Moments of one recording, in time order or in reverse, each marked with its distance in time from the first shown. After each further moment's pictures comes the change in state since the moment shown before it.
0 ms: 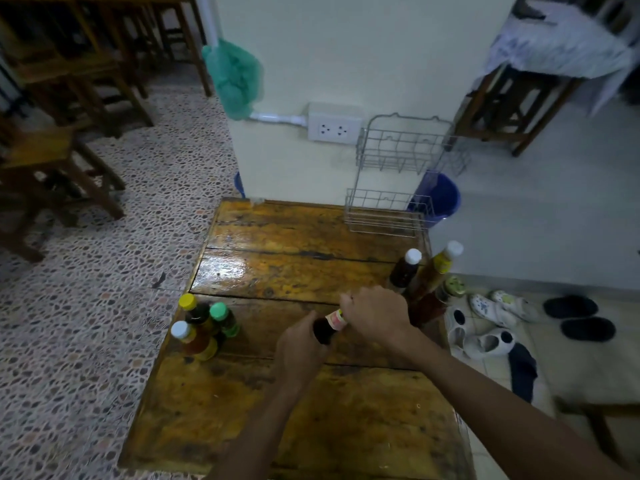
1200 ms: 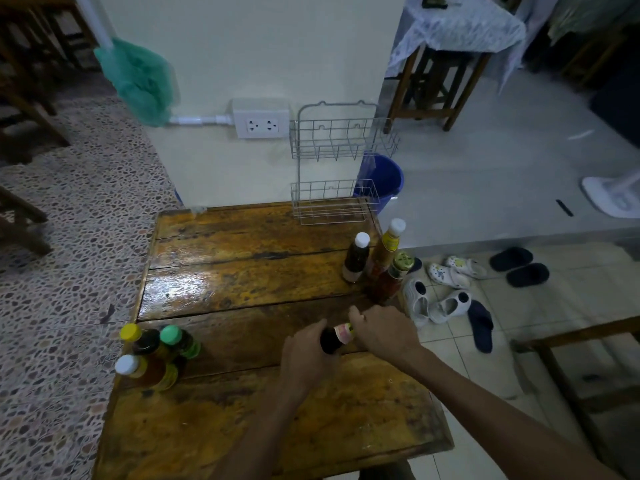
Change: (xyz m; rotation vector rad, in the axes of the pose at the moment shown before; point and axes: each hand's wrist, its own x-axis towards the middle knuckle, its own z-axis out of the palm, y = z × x) left_hand -0.001 0.046 0.038 0.160 -0.426 0.109; right_hand -0.079 0.036 0.055 0.131 -0.040 0.223
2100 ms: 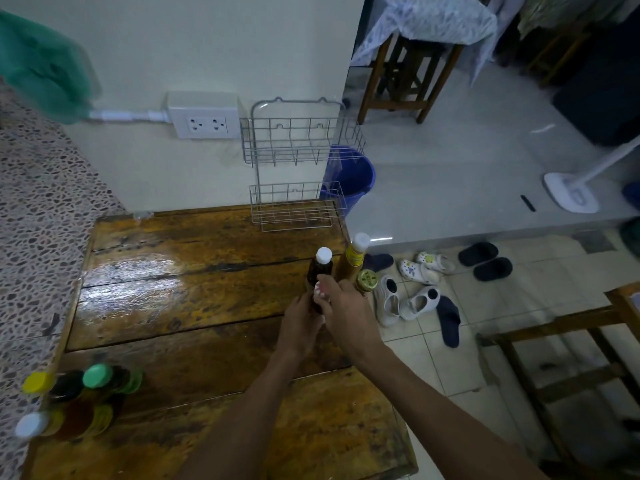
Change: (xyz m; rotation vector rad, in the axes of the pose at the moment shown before) left_hand 0.121 0.042 0.041 -0.424 0.070 0.001; right_hand 0.053 0.033 -0.001 0.458 0.307 0.282
